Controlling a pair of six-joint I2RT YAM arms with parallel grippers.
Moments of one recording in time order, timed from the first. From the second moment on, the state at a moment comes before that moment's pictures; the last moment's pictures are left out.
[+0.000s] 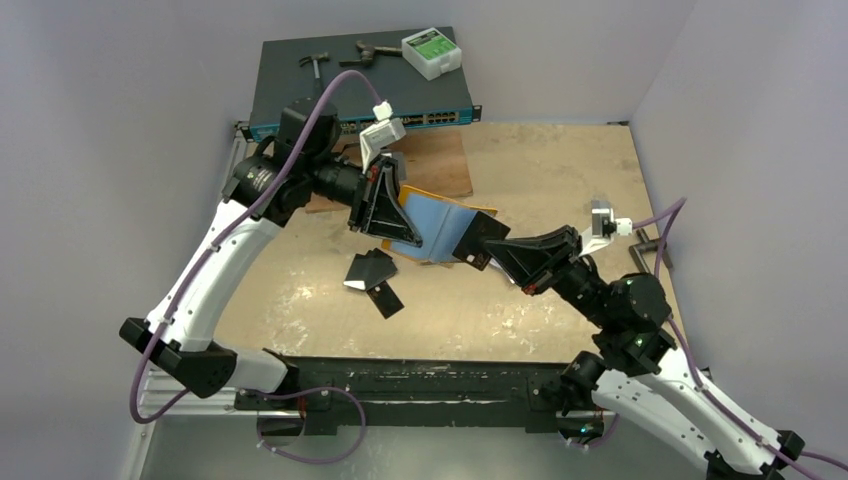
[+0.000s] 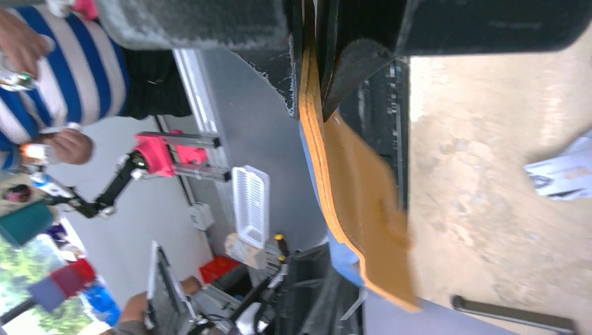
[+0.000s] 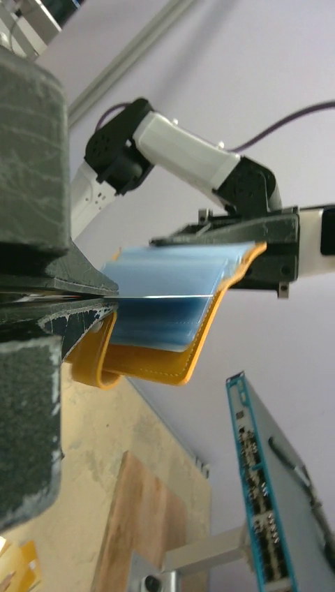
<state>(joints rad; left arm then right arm) -0.54 1.38 1.72 -0.82 1.32 -0.14 0.79 0.50 0.64 0.24 -0.13 0.70</state>
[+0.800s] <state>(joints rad) -0.54 1.35 1.69 -0.63 1.14 -0.28 0.79 0.66 0.77 0.45 -0.19 0.67</state>
